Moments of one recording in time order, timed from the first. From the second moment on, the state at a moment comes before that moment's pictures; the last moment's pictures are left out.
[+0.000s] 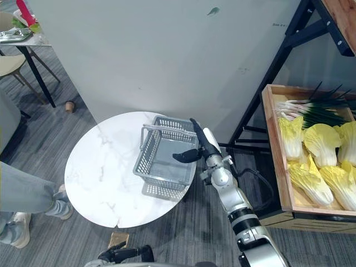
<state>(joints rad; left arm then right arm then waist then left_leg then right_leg) 0.05 0.17 -0.01 1.06 -0.30 0.07 -0.13 -0.39 -0.23 0.22 0.42 -0.32 -0.04 -0.03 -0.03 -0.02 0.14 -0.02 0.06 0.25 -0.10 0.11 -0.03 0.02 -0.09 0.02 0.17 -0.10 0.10</state>
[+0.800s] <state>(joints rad) 0.07 0.15 0.02 1.01 -0.27 0.07 -0.17 -0.56 -0.17 0.27 0.55 -0.39 0.12 -0.12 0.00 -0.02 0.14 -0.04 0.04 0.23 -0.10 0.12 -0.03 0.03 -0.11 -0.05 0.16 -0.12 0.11</state>
